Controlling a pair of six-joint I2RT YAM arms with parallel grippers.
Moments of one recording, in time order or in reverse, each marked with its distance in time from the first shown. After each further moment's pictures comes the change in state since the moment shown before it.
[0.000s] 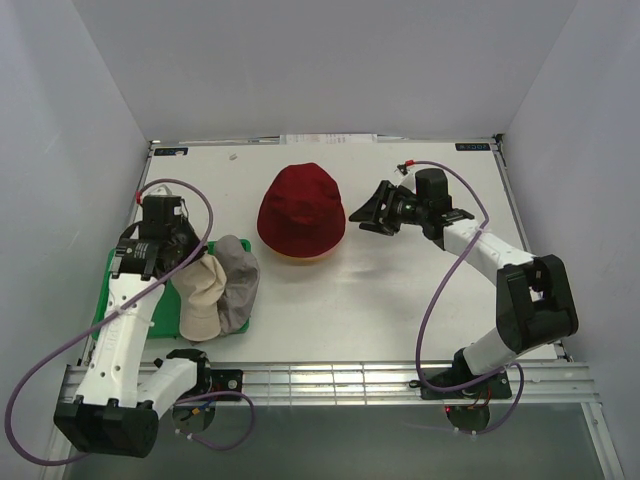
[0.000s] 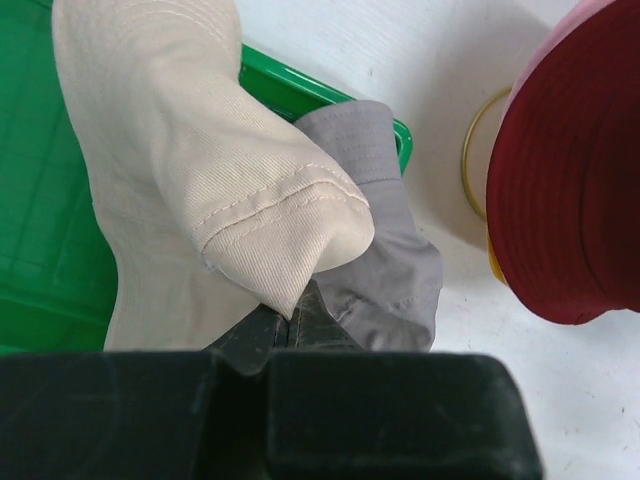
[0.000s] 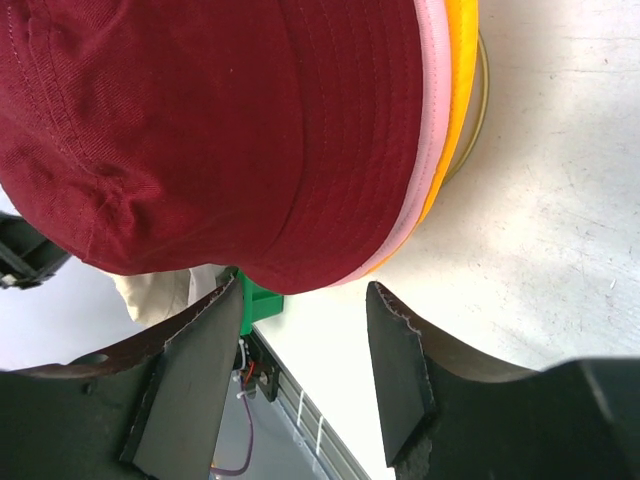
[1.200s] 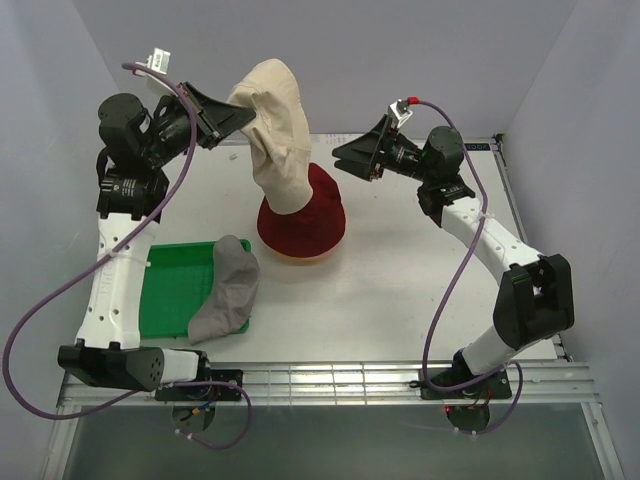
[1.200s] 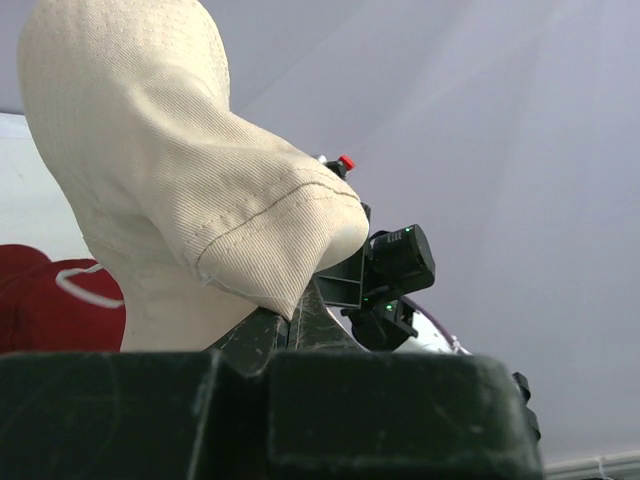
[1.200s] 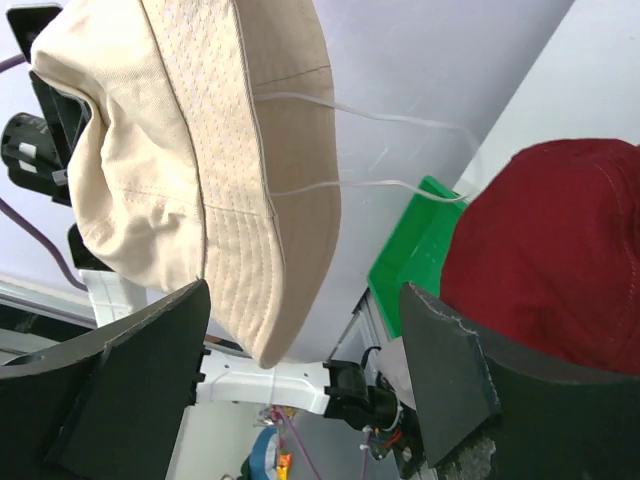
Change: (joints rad) left arm -0.002 0.325 0.577 0.707 0.811 -0.340; right arm 0.046 0.023 0.288 0.458 -0.176 0.430
